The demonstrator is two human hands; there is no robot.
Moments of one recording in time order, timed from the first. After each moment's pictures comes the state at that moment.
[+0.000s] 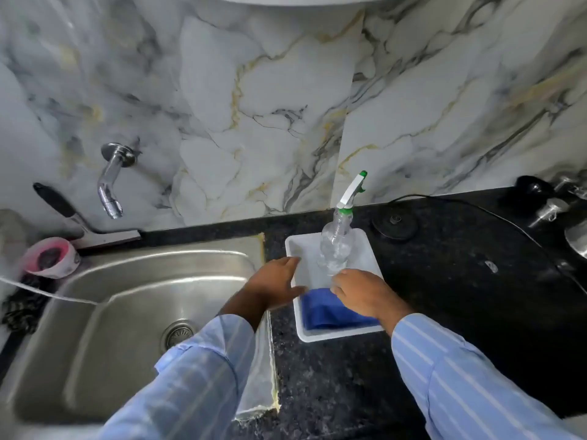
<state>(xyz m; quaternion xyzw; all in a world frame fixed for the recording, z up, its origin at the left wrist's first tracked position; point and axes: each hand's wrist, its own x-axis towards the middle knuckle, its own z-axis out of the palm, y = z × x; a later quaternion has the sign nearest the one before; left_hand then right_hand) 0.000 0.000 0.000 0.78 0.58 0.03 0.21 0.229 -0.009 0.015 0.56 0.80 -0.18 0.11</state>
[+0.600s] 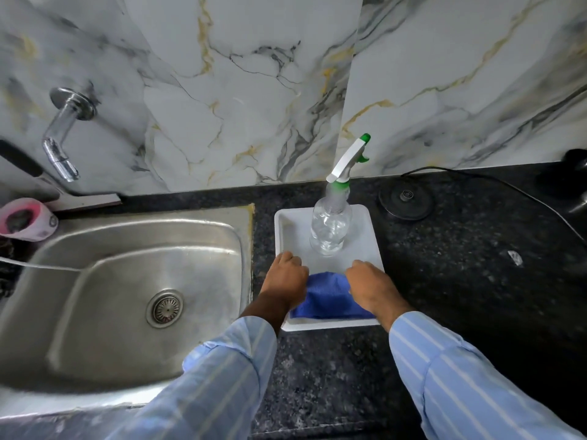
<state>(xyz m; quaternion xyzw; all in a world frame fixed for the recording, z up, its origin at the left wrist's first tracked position) 0.075 0.003 -0.076 0.79 0.60 -0.09 0.08 0.272 0.017 -0.056 0.58 0.78 -0.14 0.19</state>
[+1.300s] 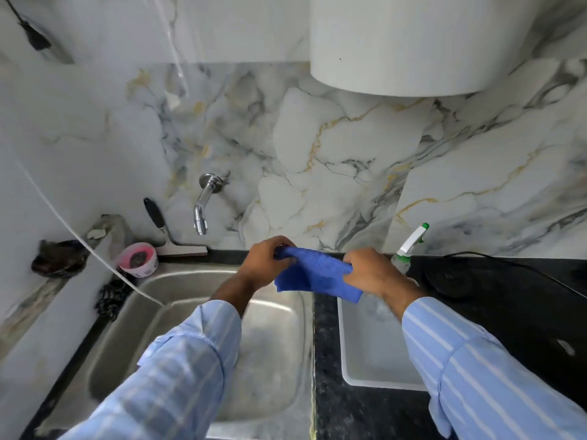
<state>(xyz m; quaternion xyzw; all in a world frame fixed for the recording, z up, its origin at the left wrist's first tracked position) -0.129 0.004 0.110 0.63 0.66 0.32 0.26 0.116 0.046 0.136 0.58 0.79 -0.19 0.03</state>
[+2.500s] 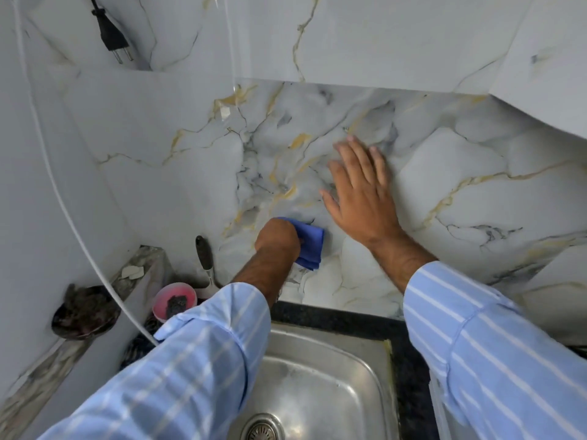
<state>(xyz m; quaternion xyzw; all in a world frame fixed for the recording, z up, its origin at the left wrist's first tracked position) -0.347 0.181 0.152 0.46 0.84 0.11 0.26 -0.174 0.228 0.205 0.34 0.81 0.33 -0.35</state>
